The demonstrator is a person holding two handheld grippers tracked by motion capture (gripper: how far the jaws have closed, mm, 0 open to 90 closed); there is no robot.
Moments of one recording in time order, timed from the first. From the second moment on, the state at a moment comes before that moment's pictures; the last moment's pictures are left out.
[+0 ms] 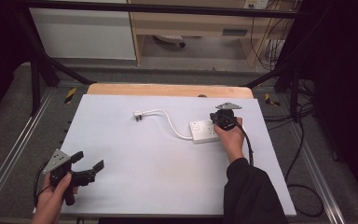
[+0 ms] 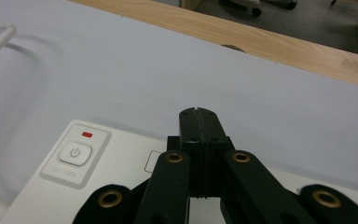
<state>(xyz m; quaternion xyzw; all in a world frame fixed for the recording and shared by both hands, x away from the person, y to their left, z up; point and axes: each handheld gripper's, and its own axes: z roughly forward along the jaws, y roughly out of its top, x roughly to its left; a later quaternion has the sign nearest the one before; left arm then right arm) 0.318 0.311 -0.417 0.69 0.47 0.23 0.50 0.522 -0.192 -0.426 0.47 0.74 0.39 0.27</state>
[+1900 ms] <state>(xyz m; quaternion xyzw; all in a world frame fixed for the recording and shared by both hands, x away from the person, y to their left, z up) 0.318 0.310 -0.417 0.69 0.47 0.23 0.50 0.521 -0.193 -0.439 0.48 0.74 0.39 0.26</state>
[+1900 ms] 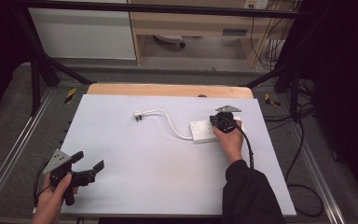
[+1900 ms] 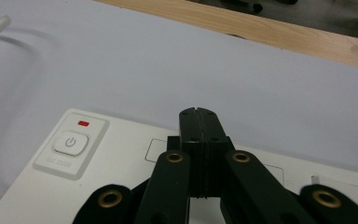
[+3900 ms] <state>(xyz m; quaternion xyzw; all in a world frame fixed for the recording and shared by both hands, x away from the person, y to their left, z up) 0.318 0.310 -0.417 0.69 0.47 0.23 0.50 0.515 -0.198 -0.445 0.48 0.73 0.40 0.27</state>
